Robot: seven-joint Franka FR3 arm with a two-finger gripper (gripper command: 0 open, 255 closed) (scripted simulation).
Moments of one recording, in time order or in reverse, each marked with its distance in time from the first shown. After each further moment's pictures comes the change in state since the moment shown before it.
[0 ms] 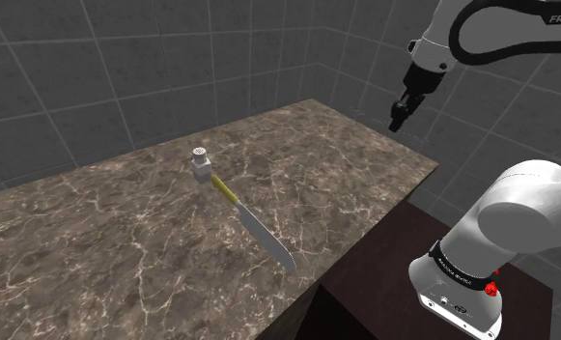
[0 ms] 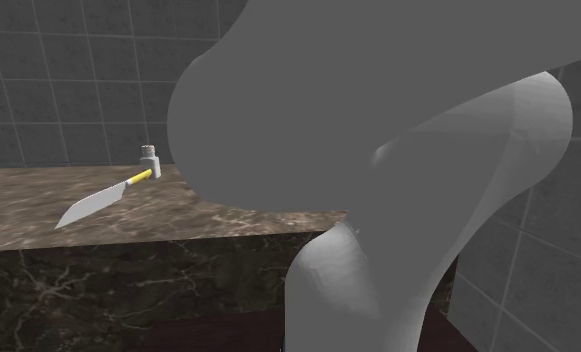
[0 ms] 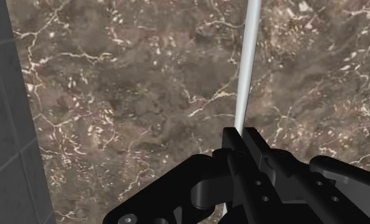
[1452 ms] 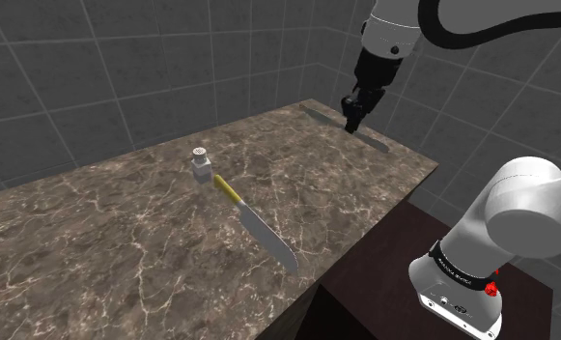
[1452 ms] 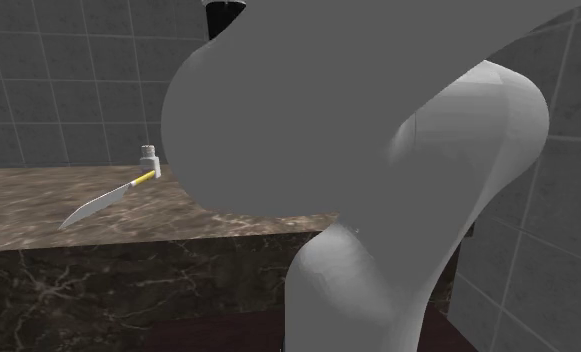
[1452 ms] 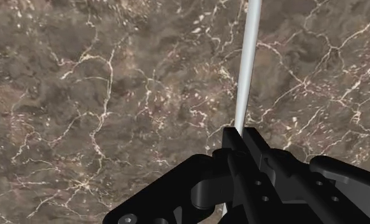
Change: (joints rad) arm 0.151 0.169 0.331 0.199 0.212 -0.039 0.334
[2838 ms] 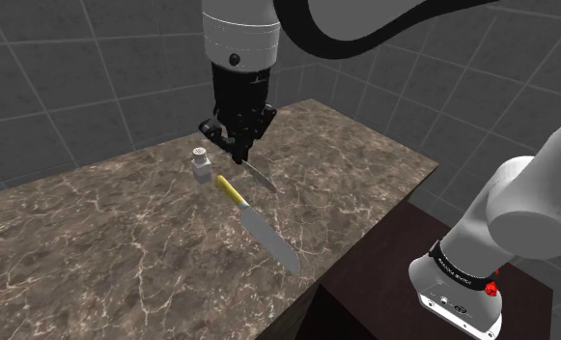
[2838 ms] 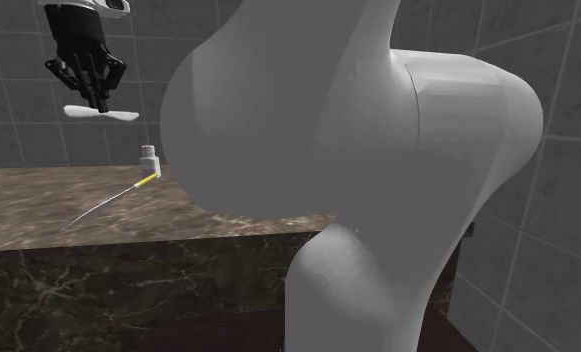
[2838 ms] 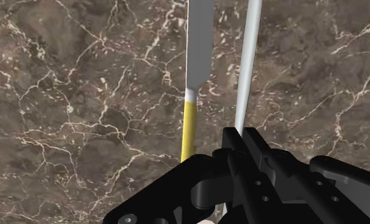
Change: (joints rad) arm 0.037 0.633 0.456 0.573 -0.106 0.029 0.562
